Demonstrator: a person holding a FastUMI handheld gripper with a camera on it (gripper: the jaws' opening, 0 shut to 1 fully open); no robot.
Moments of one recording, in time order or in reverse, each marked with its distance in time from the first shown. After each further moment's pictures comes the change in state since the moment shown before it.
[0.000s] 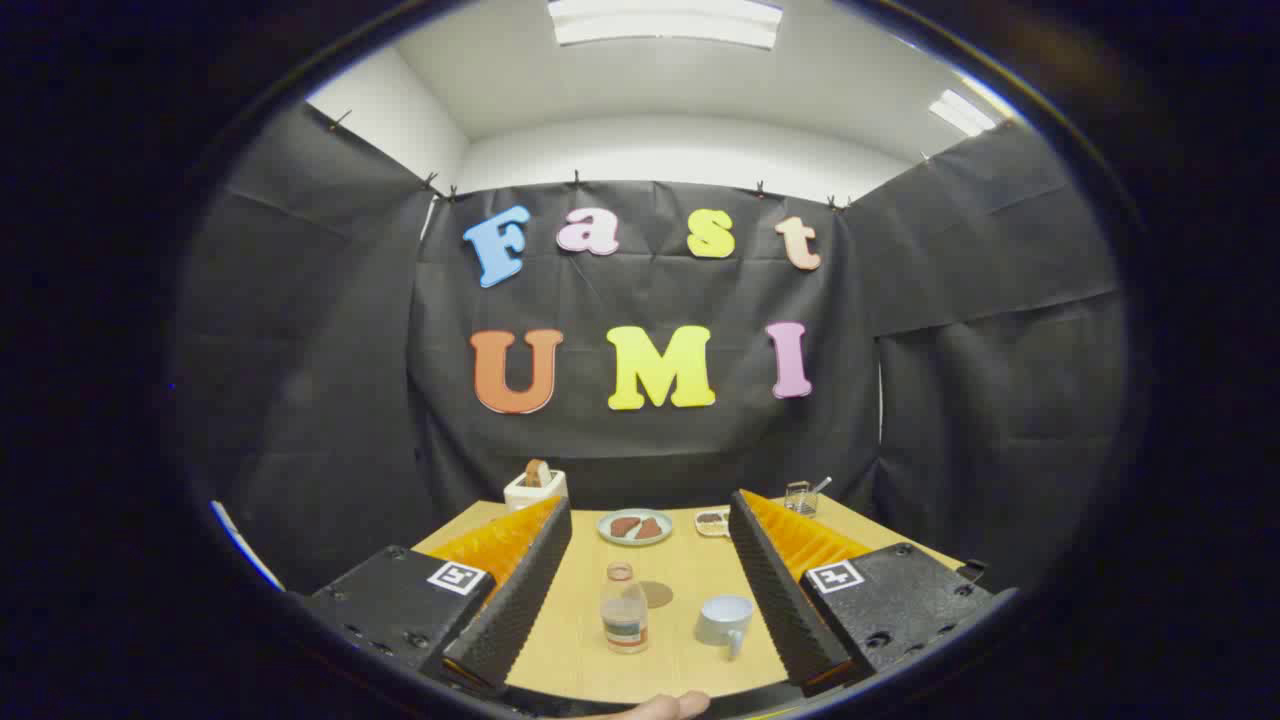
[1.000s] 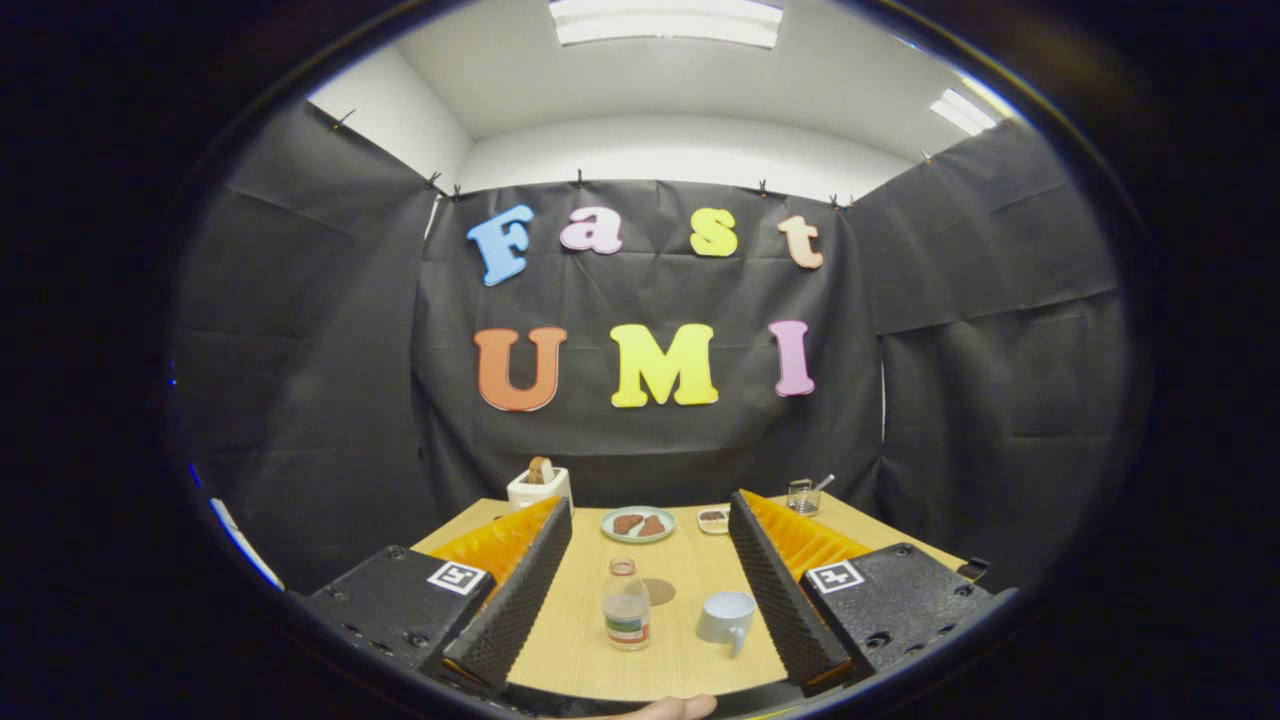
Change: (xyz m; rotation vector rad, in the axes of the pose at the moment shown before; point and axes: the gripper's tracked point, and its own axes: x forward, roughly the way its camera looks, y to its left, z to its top) arm -0.003 -0.002 -0.008 0.004 0.000 0.004
